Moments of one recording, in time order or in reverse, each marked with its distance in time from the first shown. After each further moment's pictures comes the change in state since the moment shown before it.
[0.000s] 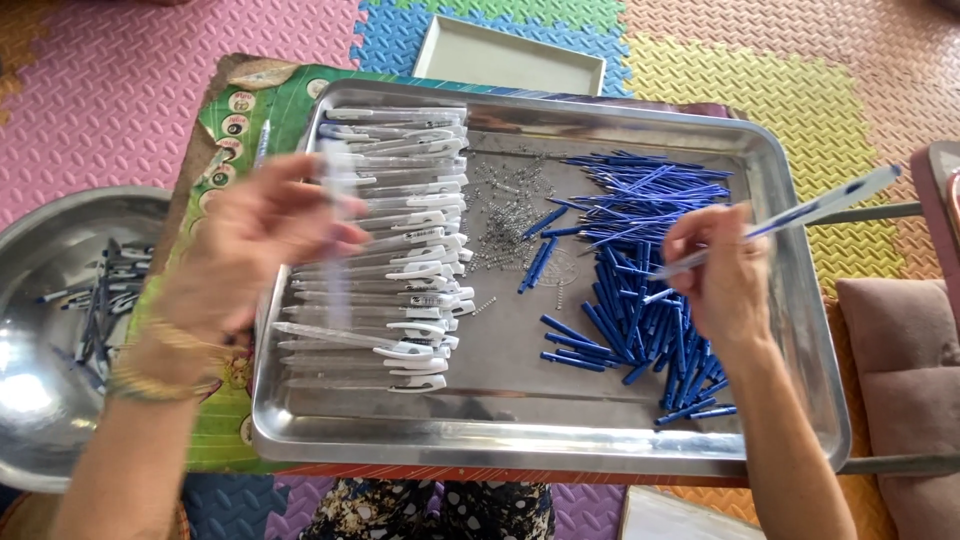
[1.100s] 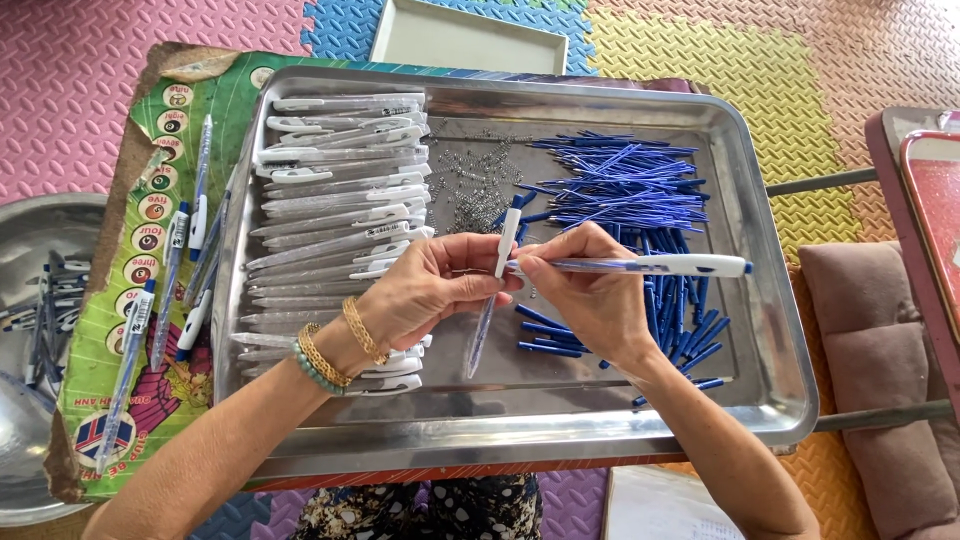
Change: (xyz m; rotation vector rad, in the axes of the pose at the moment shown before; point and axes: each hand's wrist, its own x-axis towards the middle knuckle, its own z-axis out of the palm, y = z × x) left_hand 0.026 -0.088 0.158 -0.700 -0.553 -0.193; right_hand -0.026 -0.014 0.095 -0.083 -0.072 -0.113
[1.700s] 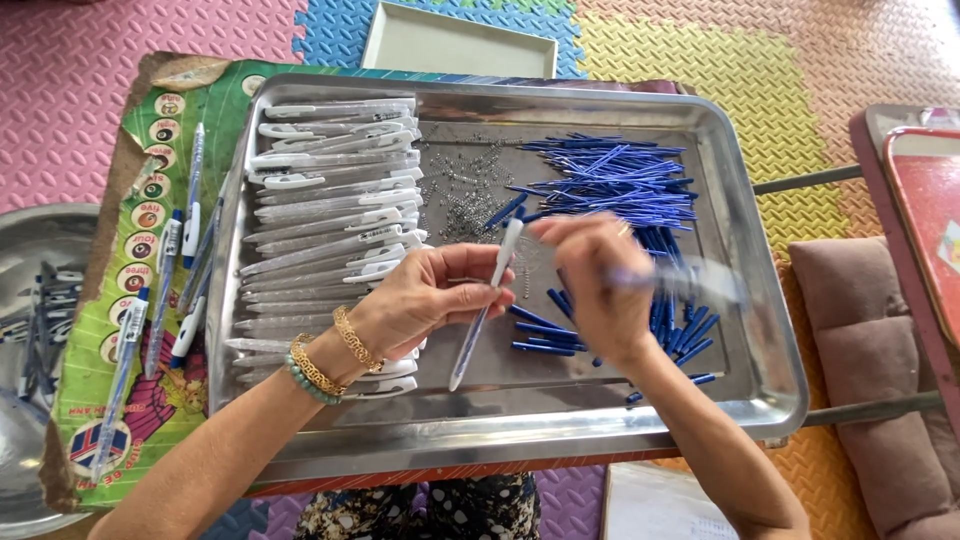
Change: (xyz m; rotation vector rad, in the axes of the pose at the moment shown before) left_hand -0.007 0.002 0.005 0.061 0.018 -0.032; right_hand 0.004 0.002 -0.009 -0.308 0.081 -0.575
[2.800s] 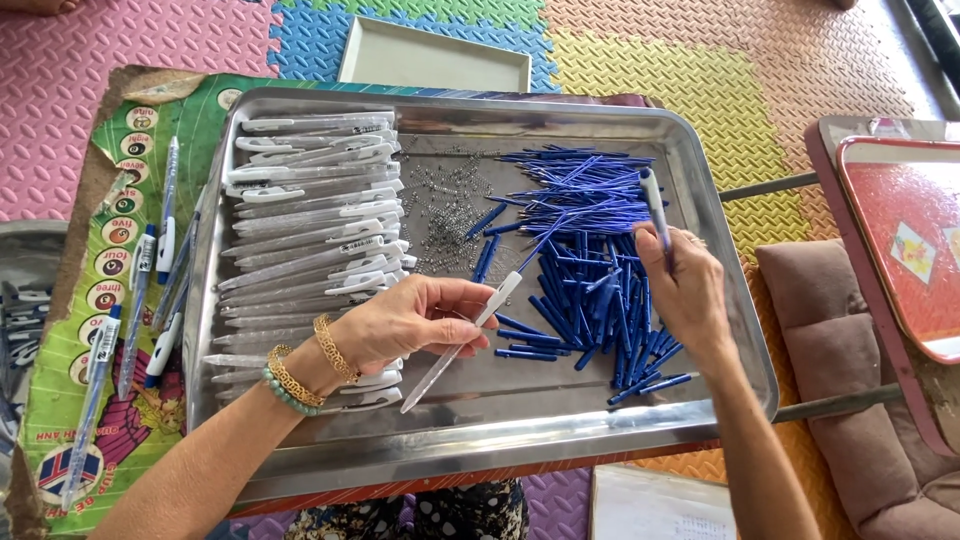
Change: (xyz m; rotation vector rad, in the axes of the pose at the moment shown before) left_hand -0.006 0.008 -0.006 0.213 -0.187 -0.199; right_hand -0.050 0.060 -0.116 -0.428 -0.087 0.787
